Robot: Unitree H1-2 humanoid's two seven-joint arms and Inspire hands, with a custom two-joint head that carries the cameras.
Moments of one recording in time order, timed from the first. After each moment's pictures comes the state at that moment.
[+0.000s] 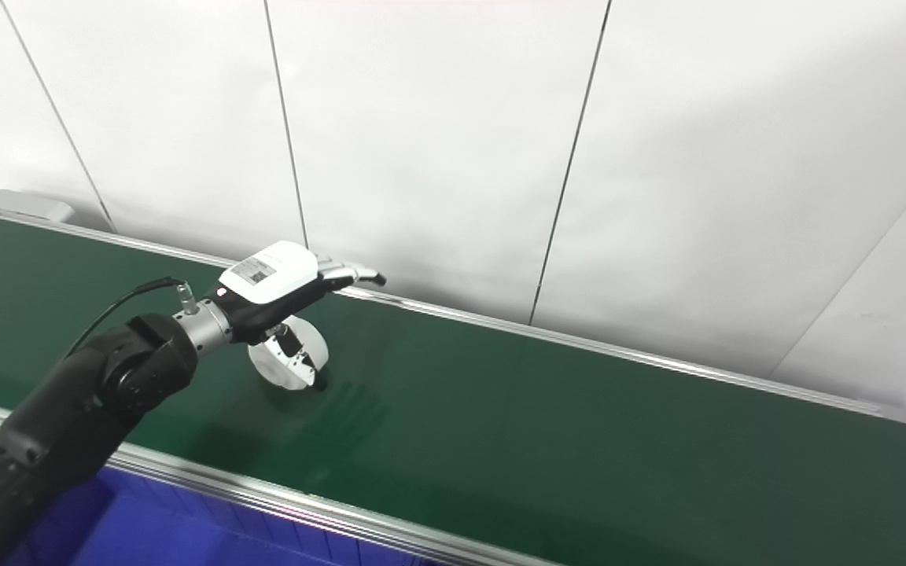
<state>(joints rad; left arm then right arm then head) -0.37 0.54 -0.25 0.18 0.77 -0.31 -0.25 0.55 0.00 0.20 0.02 0.05 -0.41 0.10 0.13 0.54</state>
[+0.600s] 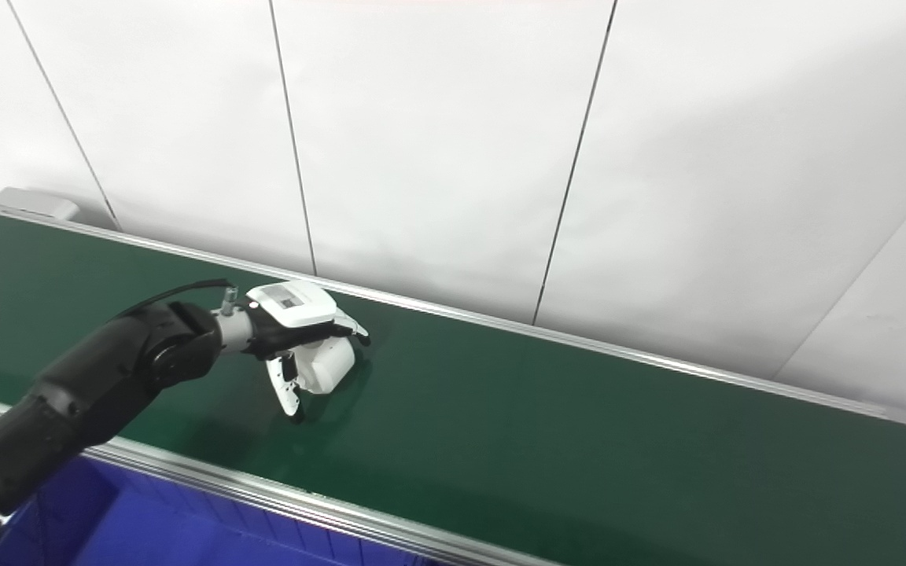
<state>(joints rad) -0.49 0.57 -0.46 0.34 0.91 -0.31 -0.35 0.57 0.01 0.20 -0.01 0.05 -0.41 0.10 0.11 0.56</state>
